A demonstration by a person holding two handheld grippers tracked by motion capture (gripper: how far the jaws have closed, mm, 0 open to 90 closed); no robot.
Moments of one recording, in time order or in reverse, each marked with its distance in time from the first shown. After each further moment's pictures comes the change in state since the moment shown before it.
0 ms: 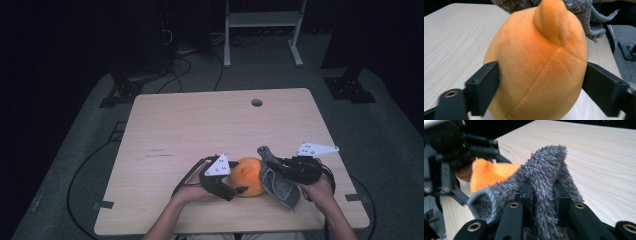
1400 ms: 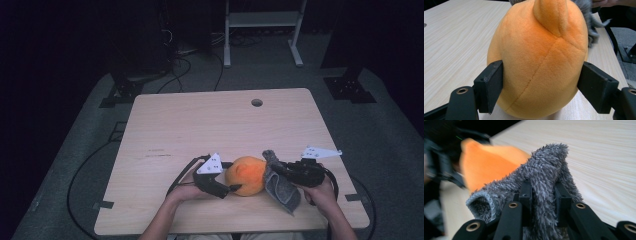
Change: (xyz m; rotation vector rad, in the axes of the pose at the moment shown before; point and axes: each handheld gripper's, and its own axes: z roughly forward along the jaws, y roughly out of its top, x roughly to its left) left arm 0.013 -0.015 -0.012 -0.012 -0.011 -0.061; right arm -0.019 -0.024 -0.001 0.013 0.011 0.074
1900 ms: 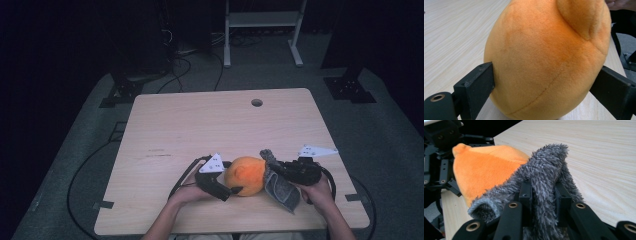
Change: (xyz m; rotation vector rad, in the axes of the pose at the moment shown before) left arm 0.000 -0.005 0.009 0.005 0.014 -0.077; right arm -0.001 0.002 0.009 0.002 0.015 0.015
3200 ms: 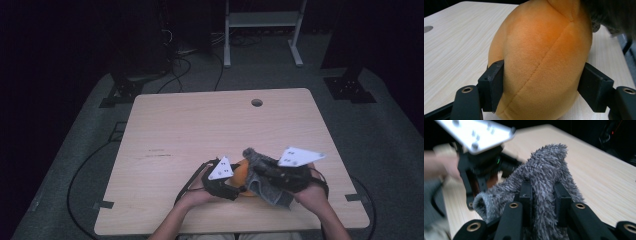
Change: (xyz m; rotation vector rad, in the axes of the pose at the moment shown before) left arm -0.022 0.012 0.012 -0.001 0.071 0.083; right arm 0.090 0.047 -0.002 0.026 -0.093 -0.361
